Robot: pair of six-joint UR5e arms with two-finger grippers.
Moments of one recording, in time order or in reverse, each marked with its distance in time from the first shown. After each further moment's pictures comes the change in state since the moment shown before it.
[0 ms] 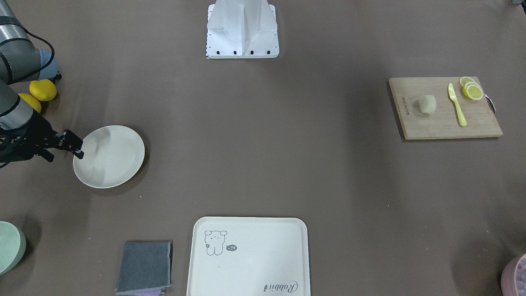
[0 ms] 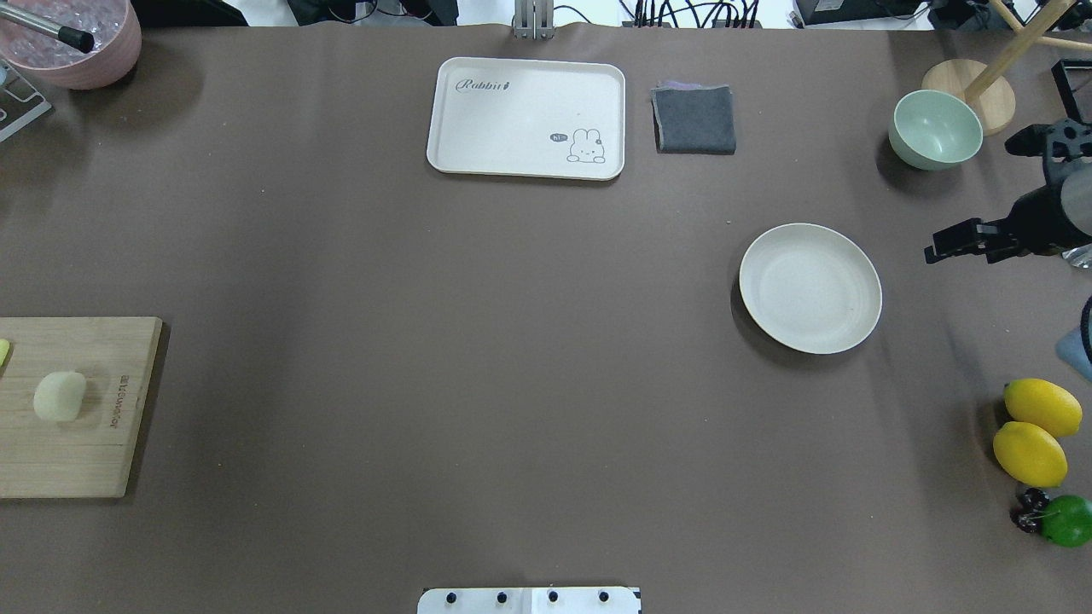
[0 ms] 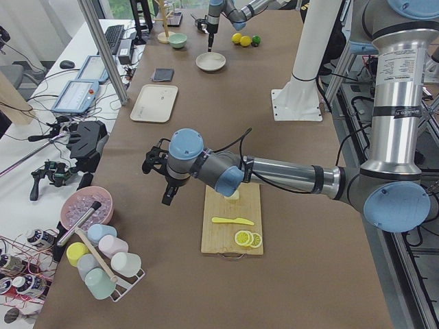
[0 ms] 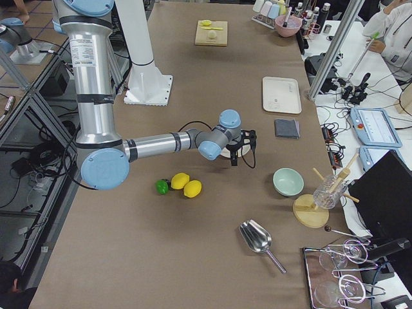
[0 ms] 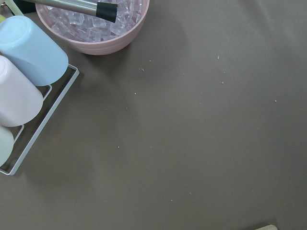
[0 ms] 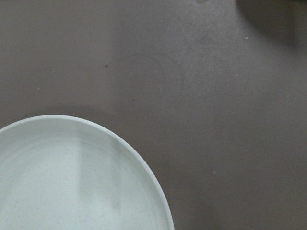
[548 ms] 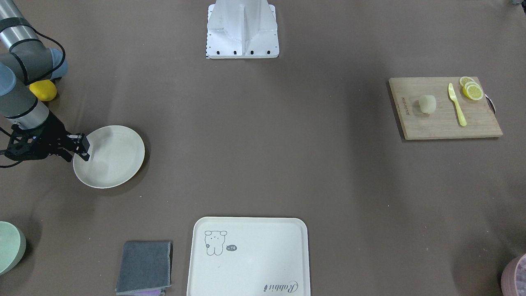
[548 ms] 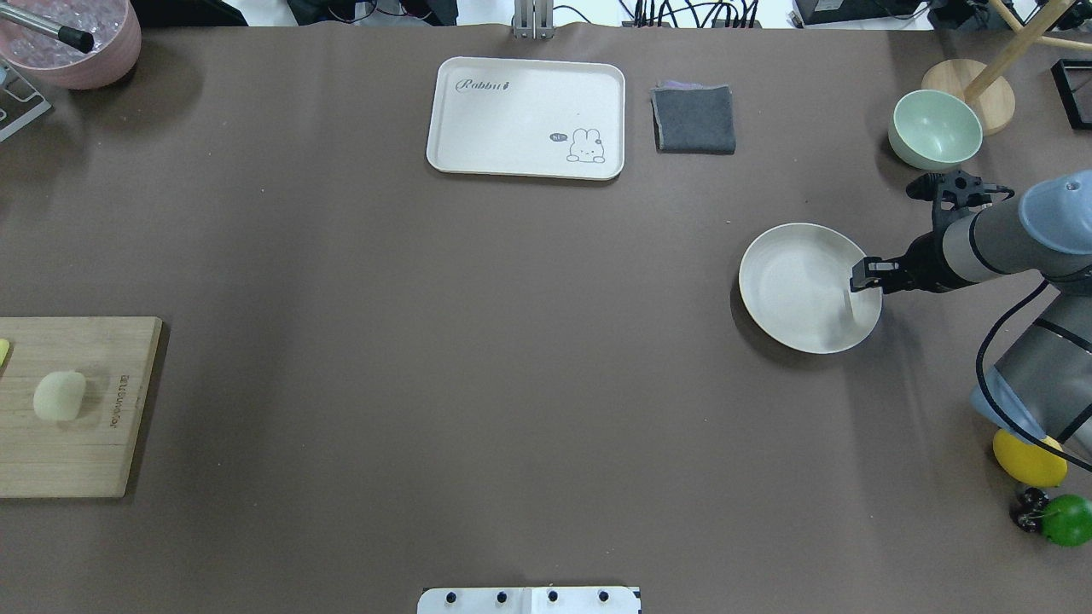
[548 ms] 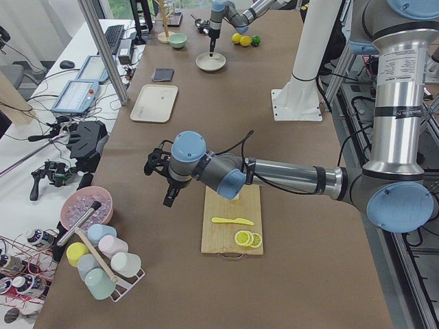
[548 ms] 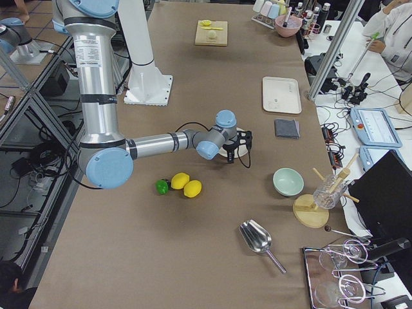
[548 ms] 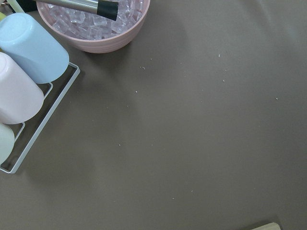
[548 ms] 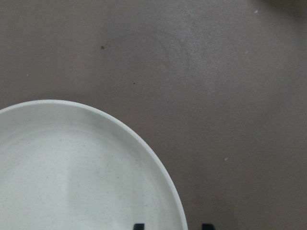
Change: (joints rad) left arm 0.000 0.016 0.001 -0.031 0.002 -0.003; right arm -0.045 -0.003 -0.005 0.008 -0.043 0.063
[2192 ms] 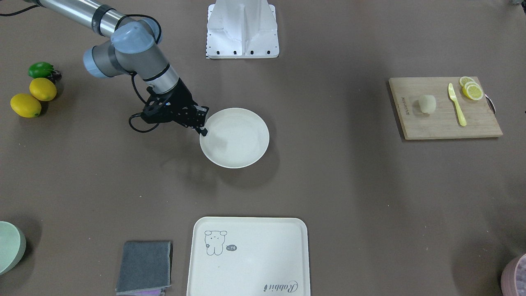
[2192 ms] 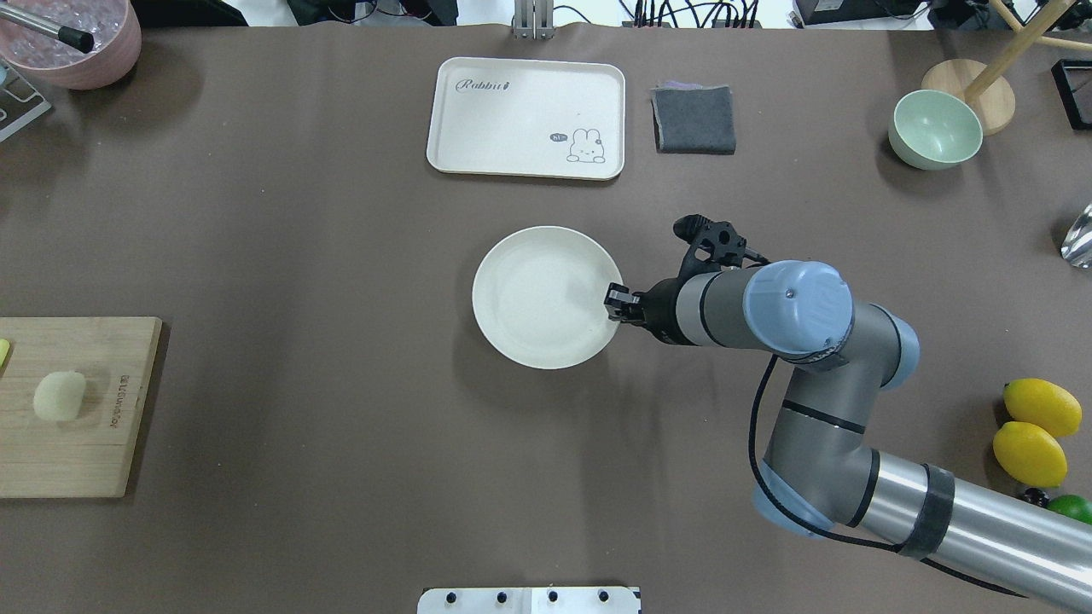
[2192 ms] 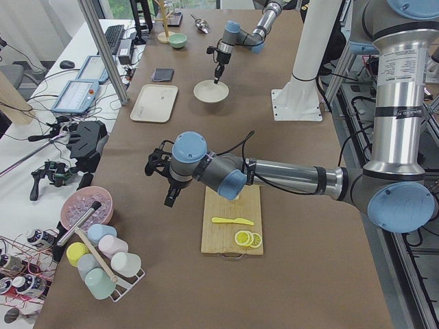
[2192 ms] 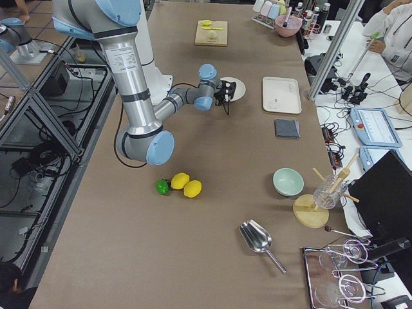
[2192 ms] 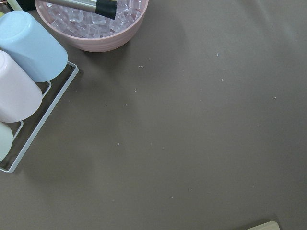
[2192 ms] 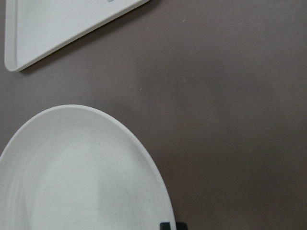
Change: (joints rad) left arm 0.002 0.002 -0.001 -0.004 -0.007 -0.022; right arm -0.397 0.346 0.090 0.001 -0.358 0.606
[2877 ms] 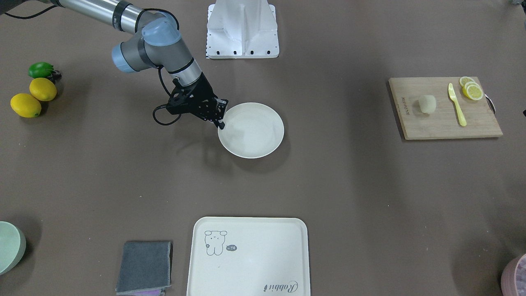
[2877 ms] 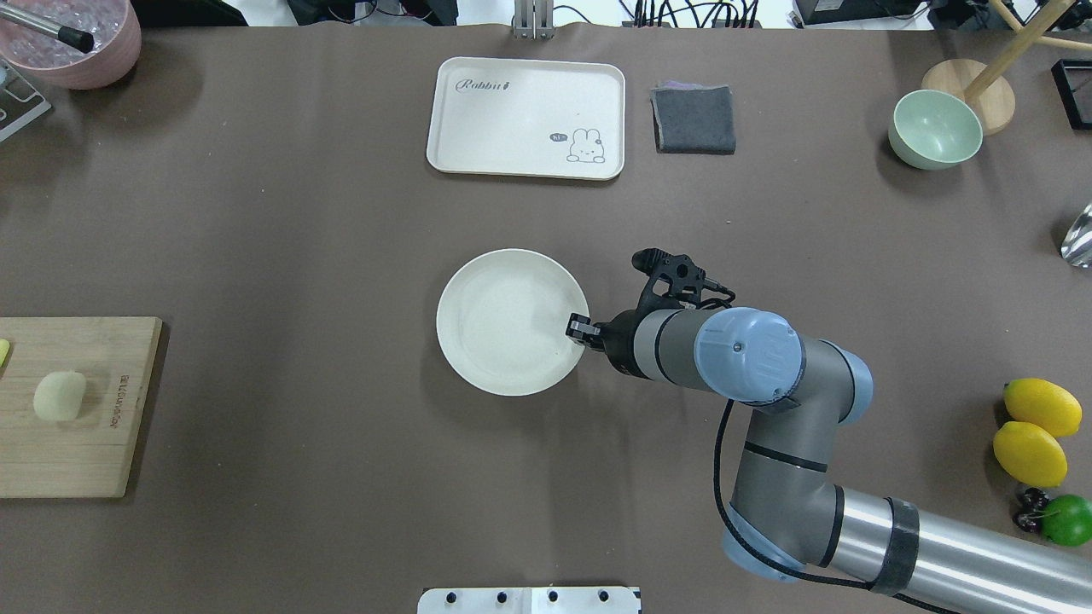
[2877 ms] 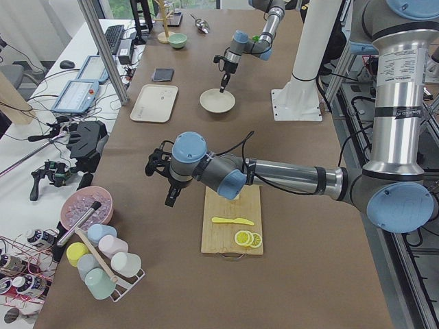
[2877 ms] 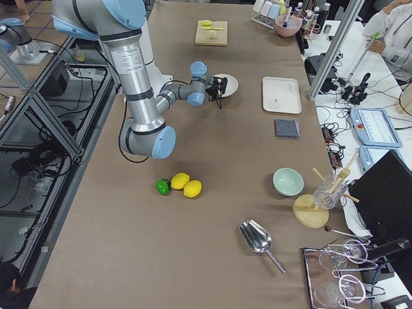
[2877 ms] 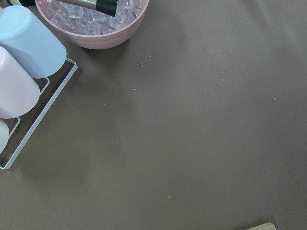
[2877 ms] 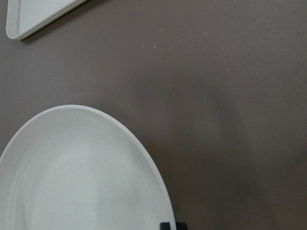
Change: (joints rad) left arm 0.006 0.000 0.001 0.001 0.000 -0.007; right arm -0.081 0.033 -0.038 -0.008 -0.098 0.002
